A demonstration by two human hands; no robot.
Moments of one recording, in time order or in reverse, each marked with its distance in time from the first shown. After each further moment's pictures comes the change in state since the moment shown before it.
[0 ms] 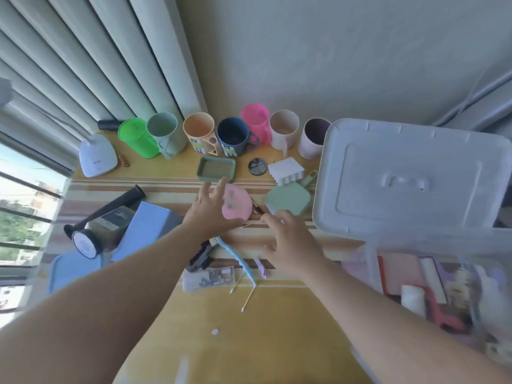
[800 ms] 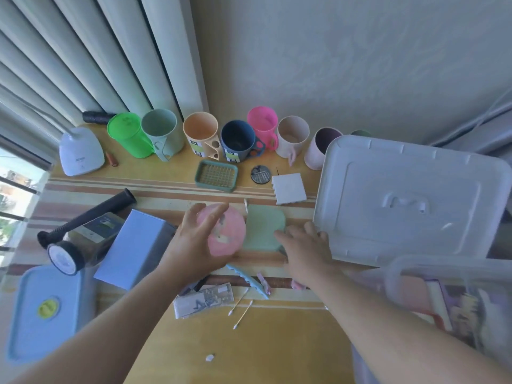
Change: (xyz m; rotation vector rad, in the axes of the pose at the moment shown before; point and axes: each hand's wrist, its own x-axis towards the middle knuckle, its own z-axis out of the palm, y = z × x) left_hand -0.043 -0.038 0.007 -0.209 0.194 0.213; right_hand 0.051 0.040 0.028 -0.416 -0.097 0.057
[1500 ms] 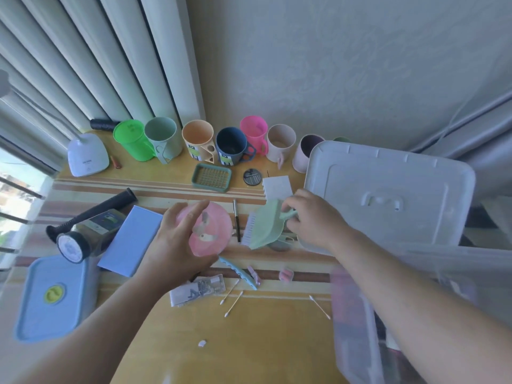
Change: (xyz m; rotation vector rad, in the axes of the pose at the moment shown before) left_hand -0.050 0.027 -0.032 -0.042 0.144 0.016; right_hand -0.029 0.030 -0.109 0.293 0.139 -0.074
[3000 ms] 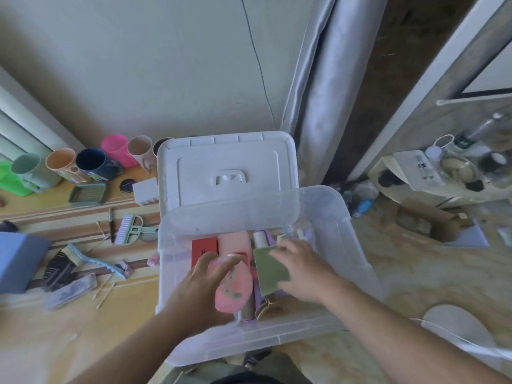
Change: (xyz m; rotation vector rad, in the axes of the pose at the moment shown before) left_hand -0.129 0.335 0.235 0.283 -0.467 0.294; right_hand -0.325 0.298 -0.012 0.040 -0.142 0.090
